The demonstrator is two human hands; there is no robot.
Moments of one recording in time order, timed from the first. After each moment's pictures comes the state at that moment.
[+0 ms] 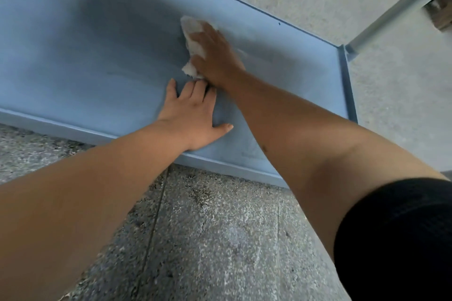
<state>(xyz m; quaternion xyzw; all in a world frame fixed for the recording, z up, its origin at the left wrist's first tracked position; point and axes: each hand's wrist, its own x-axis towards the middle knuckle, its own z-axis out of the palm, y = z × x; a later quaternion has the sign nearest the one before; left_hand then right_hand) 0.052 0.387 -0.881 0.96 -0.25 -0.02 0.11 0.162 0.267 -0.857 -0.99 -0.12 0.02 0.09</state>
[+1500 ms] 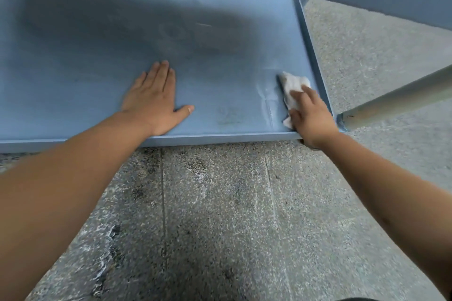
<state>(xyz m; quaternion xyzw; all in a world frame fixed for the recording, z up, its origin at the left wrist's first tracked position) 0.053 0.412 -0.869 0.94 -0.32 -0.11 0.04 -0.114 0.080 -0.826 -0.97 0.21 0.05 0.08</state>
